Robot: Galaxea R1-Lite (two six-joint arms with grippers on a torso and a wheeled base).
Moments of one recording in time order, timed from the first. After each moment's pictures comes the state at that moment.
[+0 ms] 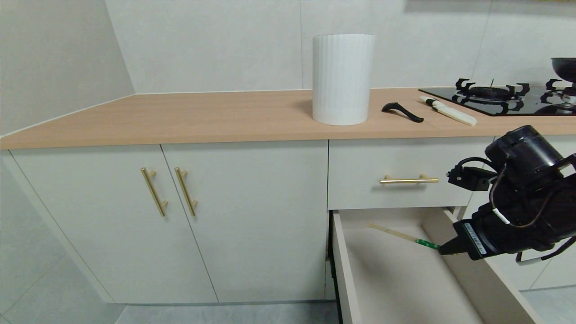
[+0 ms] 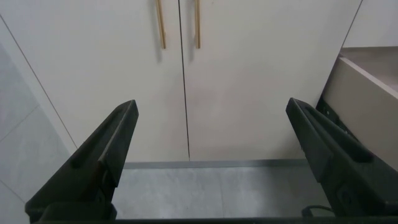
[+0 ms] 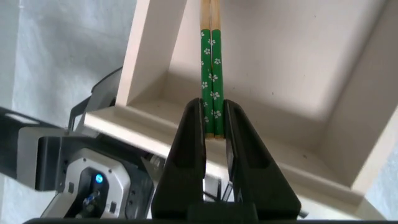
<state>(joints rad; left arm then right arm) 0.00 0.00 0.00 0.00 0.00 0.00 0.36 1.60 -1.11 0.54 0.15 0.13</state>
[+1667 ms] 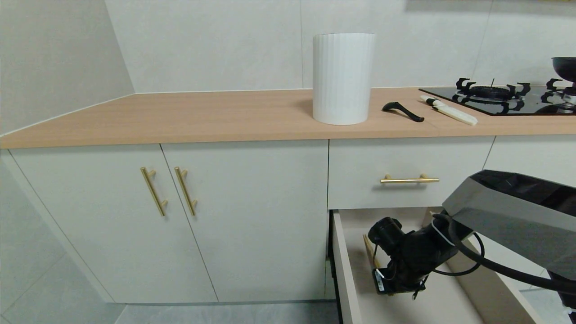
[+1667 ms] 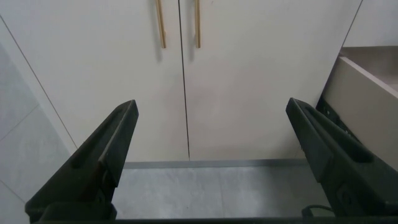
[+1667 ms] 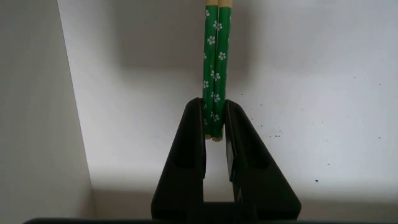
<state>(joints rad) 0.00 0.00 0.00 0.00 0.00 0.00 0.48 2.36 -1.12 0.02 -0.13 0.39</state>
